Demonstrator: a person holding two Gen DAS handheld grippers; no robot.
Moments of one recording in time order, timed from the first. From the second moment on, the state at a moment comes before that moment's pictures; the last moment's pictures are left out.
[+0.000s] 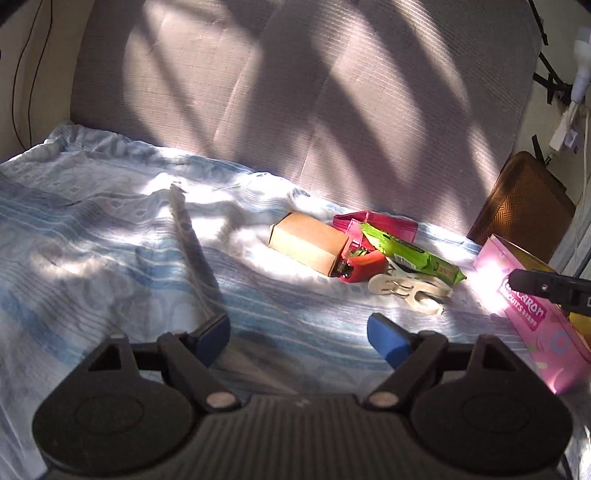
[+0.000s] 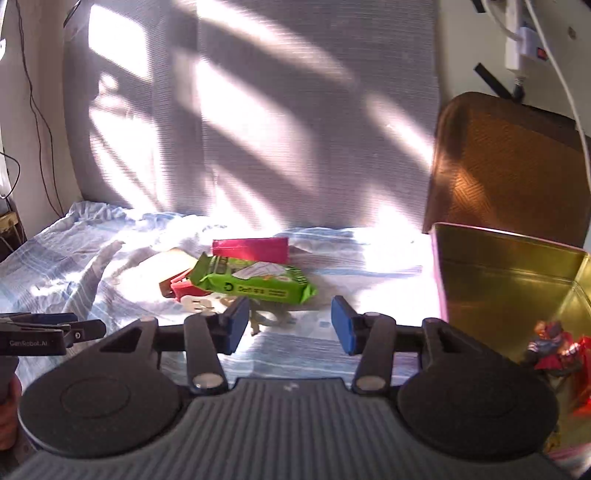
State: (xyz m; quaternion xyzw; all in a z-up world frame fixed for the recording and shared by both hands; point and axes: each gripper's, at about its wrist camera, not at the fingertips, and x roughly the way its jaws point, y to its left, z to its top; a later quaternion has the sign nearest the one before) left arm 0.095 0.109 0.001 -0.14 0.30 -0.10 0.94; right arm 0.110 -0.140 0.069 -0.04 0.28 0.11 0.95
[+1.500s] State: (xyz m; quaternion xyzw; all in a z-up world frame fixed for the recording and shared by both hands) left arm 0.084 0.094 -0.004 -0.17 0.33 -0.19 0.91; right arm -0.075 -0.154 0.034 0.08 0.25 0.17 0.95
